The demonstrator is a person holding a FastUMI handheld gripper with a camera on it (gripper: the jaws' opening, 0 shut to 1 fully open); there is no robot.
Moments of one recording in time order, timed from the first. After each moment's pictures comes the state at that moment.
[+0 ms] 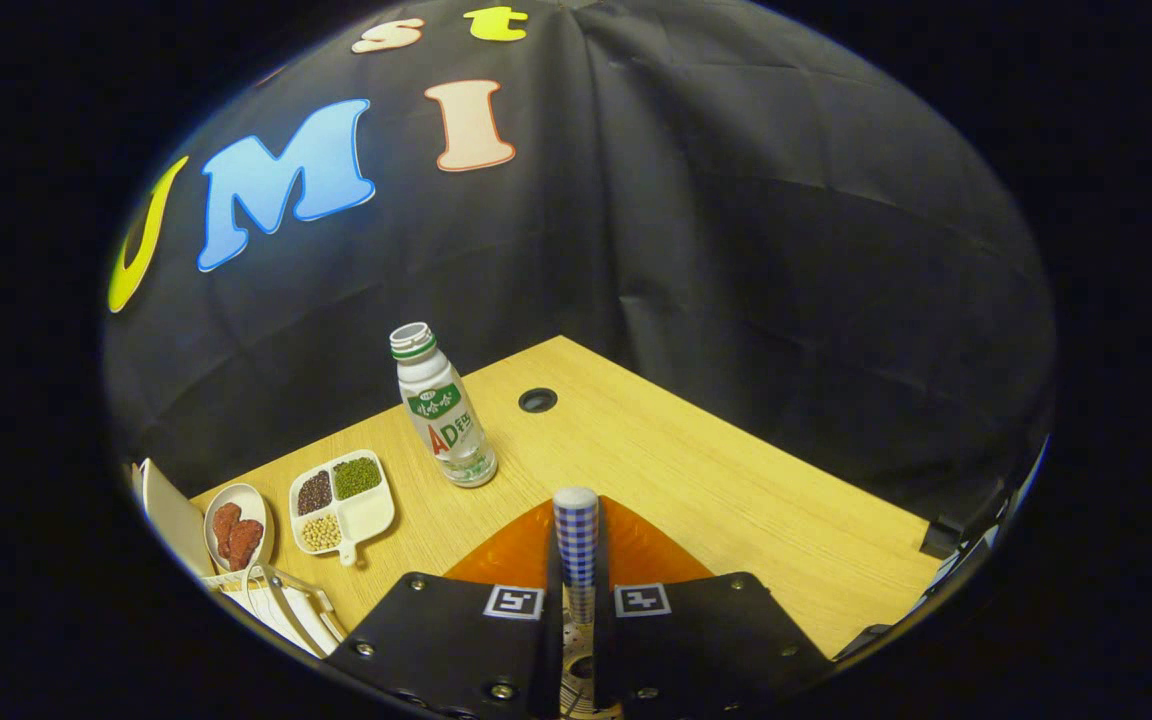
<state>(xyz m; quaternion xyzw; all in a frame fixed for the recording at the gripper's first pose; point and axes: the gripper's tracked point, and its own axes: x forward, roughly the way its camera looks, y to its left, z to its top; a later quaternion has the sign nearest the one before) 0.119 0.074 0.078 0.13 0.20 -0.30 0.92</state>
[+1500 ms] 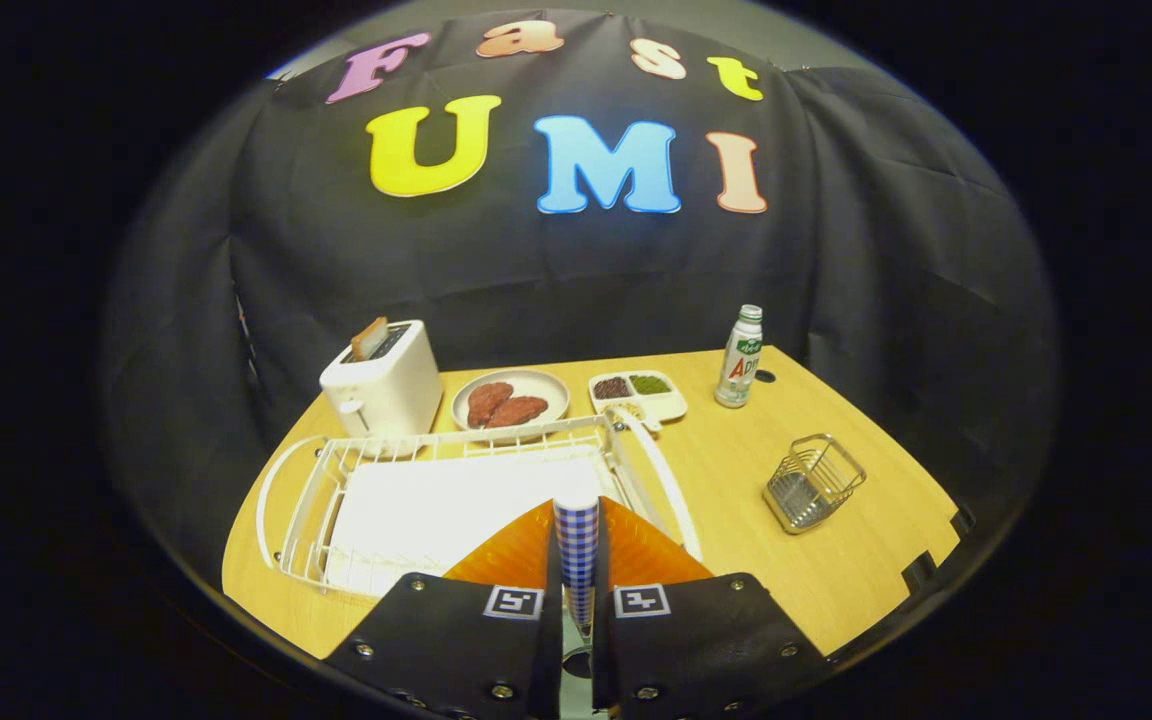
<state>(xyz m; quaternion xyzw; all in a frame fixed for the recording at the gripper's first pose) -0.024 0.446 0.081 0.01 0.22 -0.05 0.97</state>
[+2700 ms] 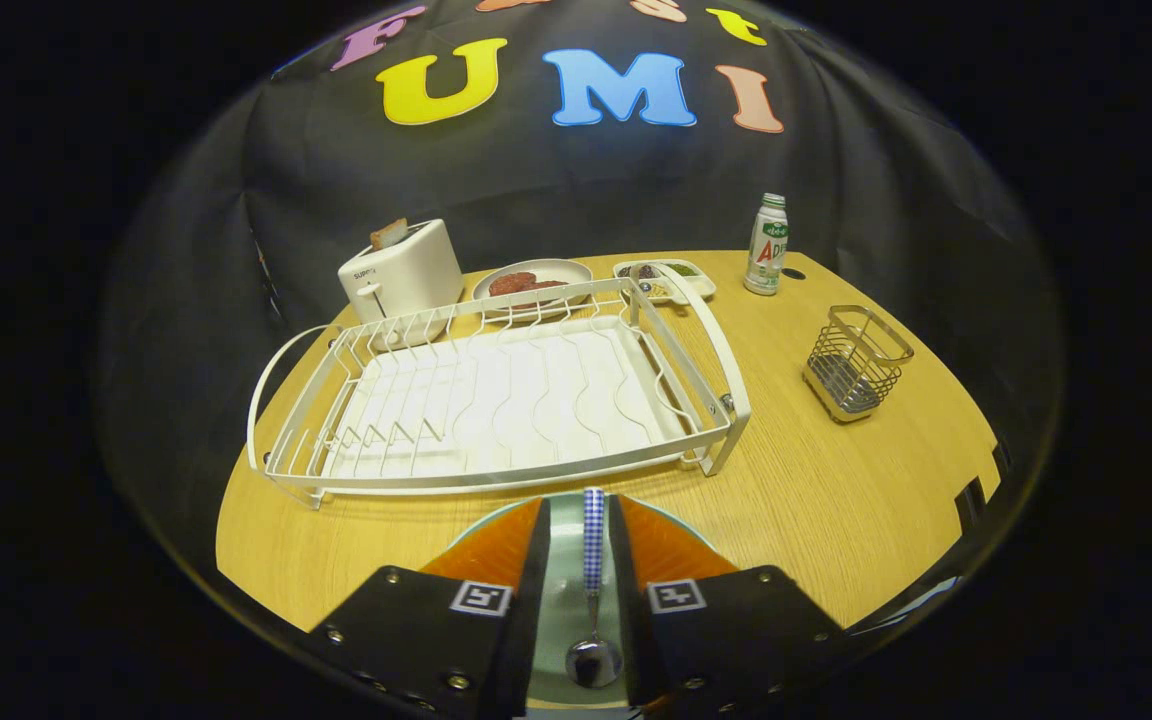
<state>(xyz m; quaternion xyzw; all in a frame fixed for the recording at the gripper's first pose) -0.066 0.447 -0.006 0.05 0.31 -0.02 0.95</state>
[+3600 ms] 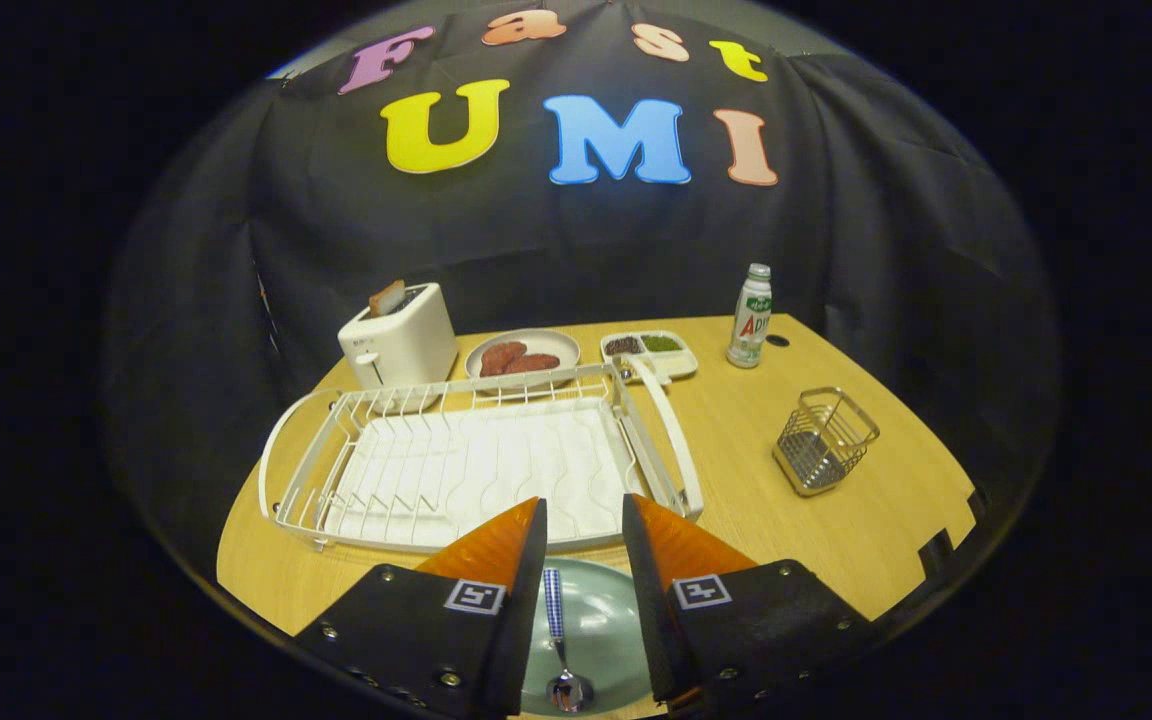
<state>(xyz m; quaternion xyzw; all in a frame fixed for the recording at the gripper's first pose) -0.039 0.416 0.093 0.03 0.20 -0.03 0.98</state>
